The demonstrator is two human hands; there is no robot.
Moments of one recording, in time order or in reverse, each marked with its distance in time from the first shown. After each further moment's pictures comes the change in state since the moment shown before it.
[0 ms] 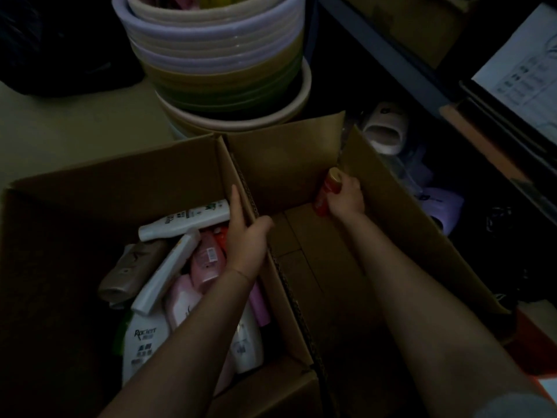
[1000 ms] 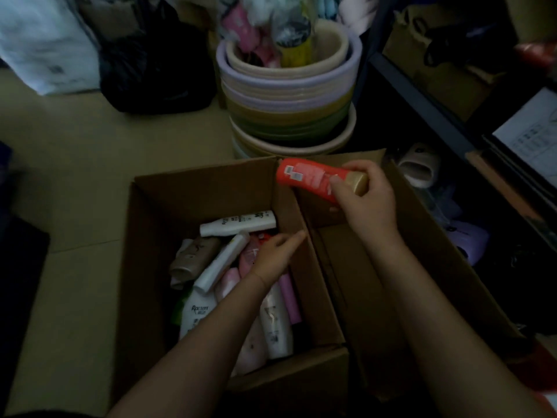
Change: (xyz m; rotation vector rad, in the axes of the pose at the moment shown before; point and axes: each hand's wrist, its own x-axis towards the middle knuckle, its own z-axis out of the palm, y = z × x) left_hand -0.039 0.021 -0.049 0.176 -0.080 -0.236; right_hand -0.186 -0.139 -0.080 0.531 0.082 -0.467
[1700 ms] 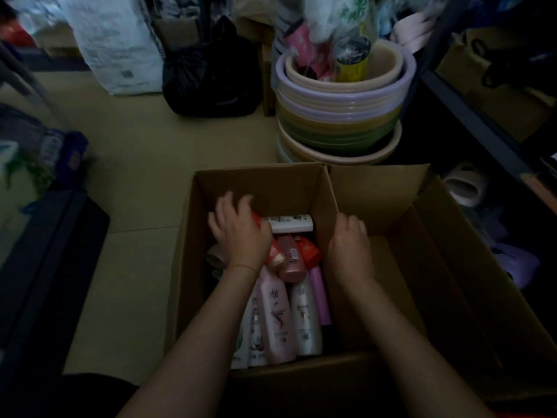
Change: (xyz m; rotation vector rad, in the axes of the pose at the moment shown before) left_hand -0.027 0.006 -0.107 0.697 0.783 0.371; right_hand -0.062 0.039 0.080 -0.885 -0.236 -0.172
